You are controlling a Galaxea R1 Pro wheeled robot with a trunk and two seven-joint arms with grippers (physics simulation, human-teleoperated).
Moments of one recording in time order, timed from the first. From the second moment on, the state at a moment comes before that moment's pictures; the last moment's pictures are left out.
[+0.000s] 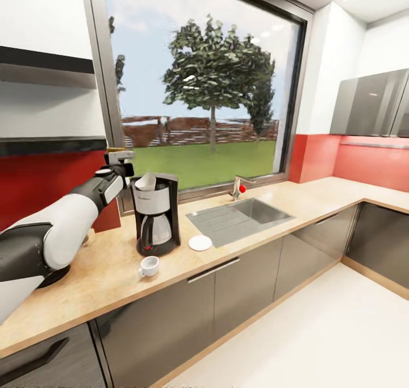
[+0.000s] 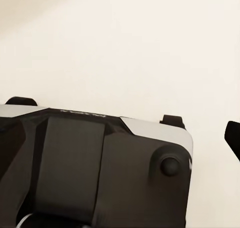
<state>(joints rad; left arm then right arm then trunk) -1.48 0.07 0.08 -0.16 -0.02 0.08 0.15 -0.32 0.04 0.02 0.08 0.03 -0.01 0.14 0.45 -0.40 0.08</state>
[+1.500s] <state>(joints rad) -1.17 0.16 0.08 -0.02 0.14 -0.30 0.15 -0.32 0.03 0.02 0.08 0.03 -0.01 0.14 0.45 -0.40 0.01</state>
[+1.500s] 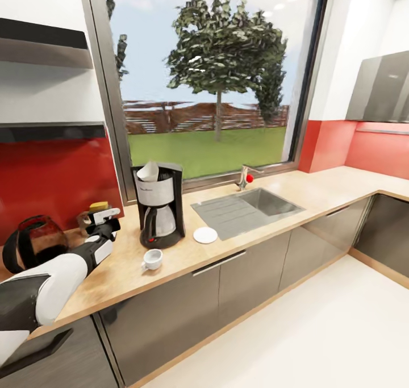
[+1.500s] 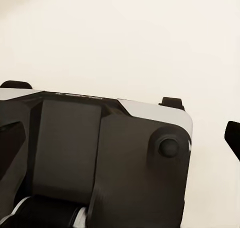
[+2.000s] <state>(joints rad) -1.12 0.15 0.08 -0.02 0.14 -0.30 0.15 -0.32 0.03 0.02 0.08 0.03 -0.01 0.14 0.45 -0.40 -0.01</state>
